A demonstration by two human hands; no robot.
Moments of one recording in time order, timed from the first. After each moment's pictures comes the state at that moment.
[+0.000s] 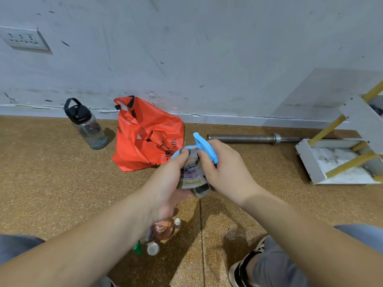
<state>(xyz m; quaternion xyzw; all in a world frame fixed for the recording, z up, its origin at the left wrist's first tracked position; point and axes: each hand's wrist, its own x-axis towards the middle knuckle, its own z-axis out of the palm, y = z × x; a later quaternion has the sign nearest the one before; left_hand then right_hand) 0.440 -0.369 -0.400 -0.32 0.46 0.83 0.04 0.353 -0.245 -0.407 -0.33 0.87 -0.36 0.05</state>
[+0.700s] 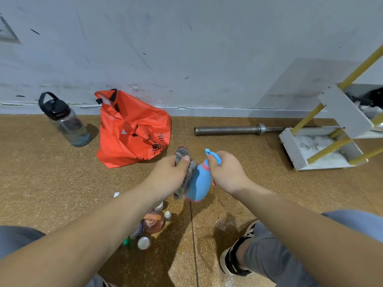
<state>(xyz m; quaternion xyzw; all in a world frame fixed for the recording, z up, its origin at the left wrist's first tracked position) 0.427 -0.366 -0.446 -0.27 0.77 0.58 0.06 0.330 -0.208 -0.470 -0.10 0.90 -0.38 0.19</state>
